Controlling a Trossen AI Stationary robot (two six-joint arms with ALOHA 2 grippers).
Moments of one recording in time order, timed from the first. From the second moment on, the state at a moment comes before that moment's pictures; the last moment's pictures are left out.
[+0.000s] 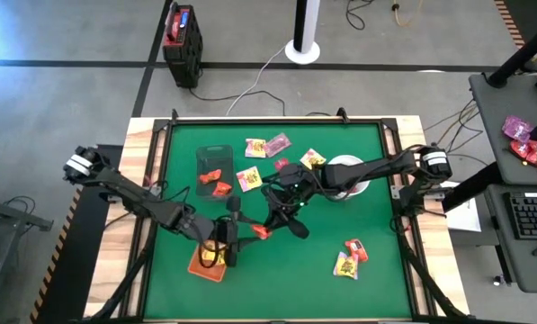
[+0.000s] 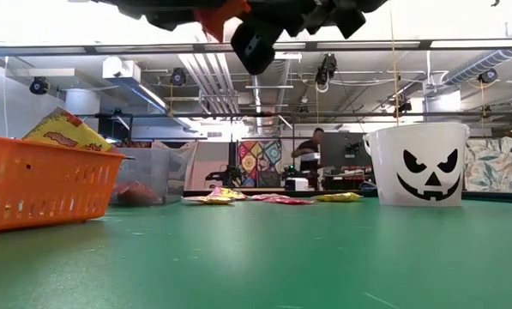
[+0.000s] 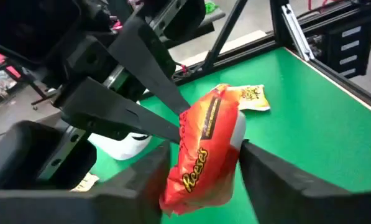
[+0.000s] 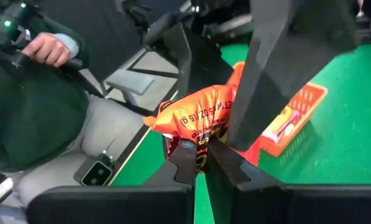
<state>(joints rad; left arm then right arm) -0.46 1.41 0.74 0.38 -0.48 0.21 0.02 1.75 1.25 0.03 -0.65 0.05</state>
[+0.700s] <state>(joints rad) -0.34 1.19 0.90 -0.71 -0.82 -0.30 0.02 1.74 1.51 -0.69 0.13 0.25</state>
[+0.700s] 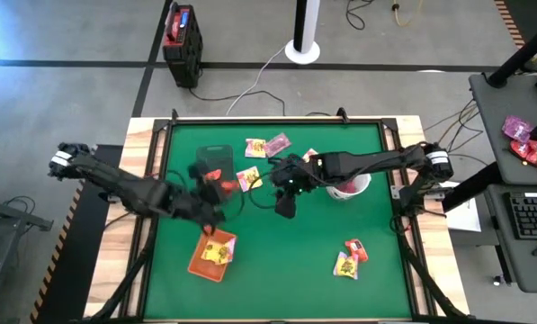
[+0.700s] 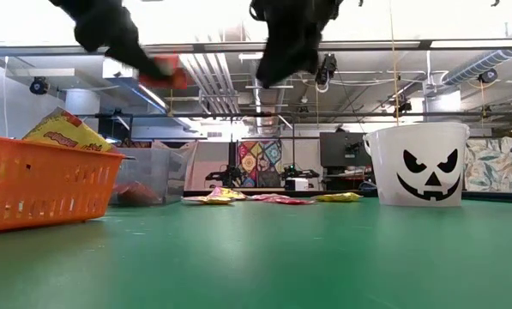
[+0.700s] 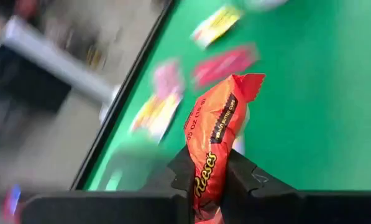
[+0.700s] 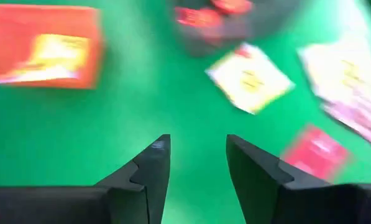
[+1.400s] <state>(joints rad) 0.12 1.23 0.88 -0.88 -0.56 -0.37 0.02 1.75 1.52 -0.75 0.20 0.29</state>
